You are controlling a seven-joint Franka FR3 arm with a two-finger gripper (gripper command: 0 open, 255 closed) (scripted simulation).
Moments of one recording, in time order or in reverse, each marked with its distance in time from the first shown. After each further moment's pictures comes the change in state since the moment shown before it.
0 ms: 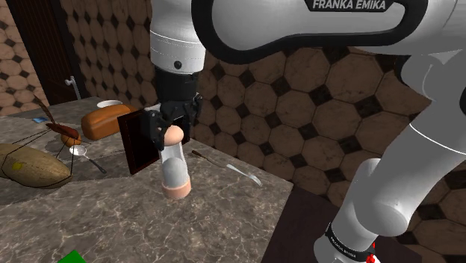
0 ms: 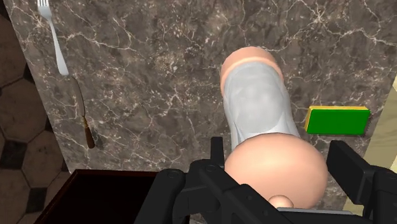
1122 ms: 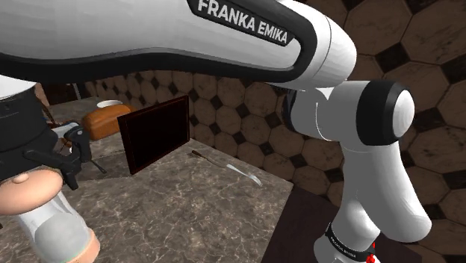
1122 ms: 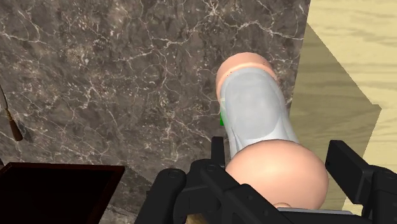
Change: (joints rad) arm 0.504 0.752 0.136 0.898 -0.517 -0.328 0.459
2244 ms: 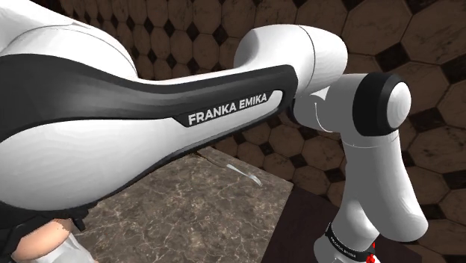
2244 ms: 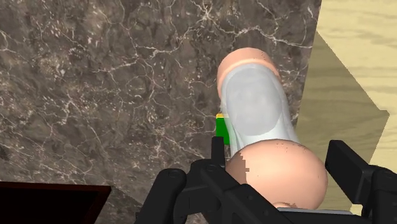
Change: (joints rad) arm -0.093 -0.041 0.014 -0.314 0.021 0.247 0.067
